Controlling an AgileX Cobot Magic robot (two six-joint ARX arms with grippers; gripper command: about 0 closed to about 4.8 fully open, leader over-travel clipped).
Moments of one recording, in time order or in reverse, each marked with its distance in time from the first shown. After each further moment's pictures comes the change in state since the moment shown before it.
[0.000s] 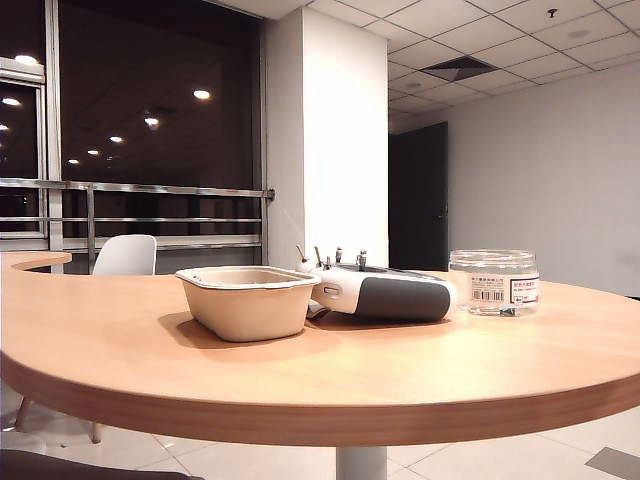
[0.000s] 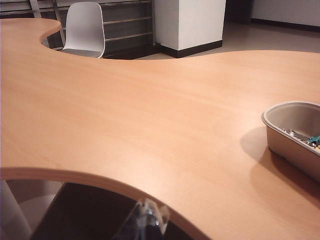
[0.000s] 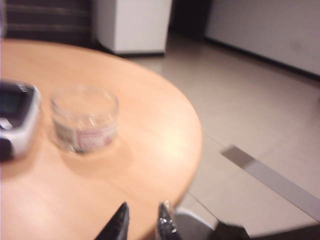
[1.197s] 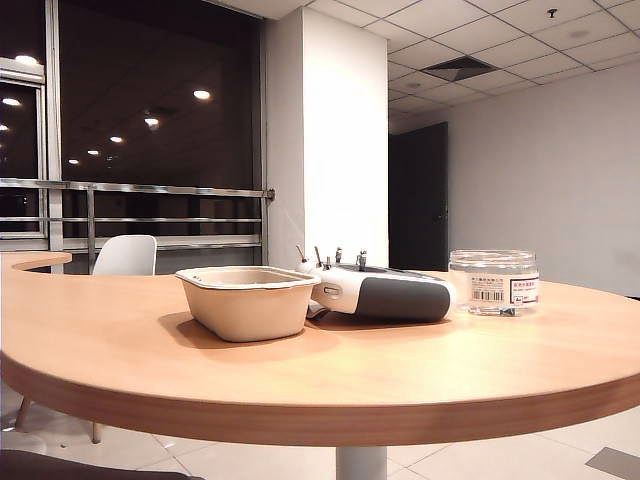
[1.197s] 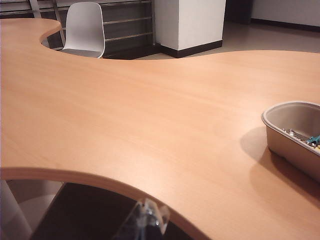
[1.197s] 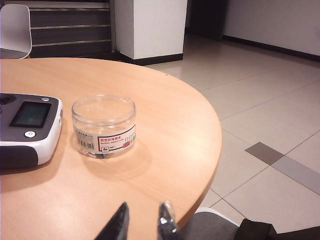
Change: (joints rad) left arm 0.000 0.000 0.000 0.000 0.000 0.000; right arm -0.088 0.000 0.000 -0.015 -0.142 0.088
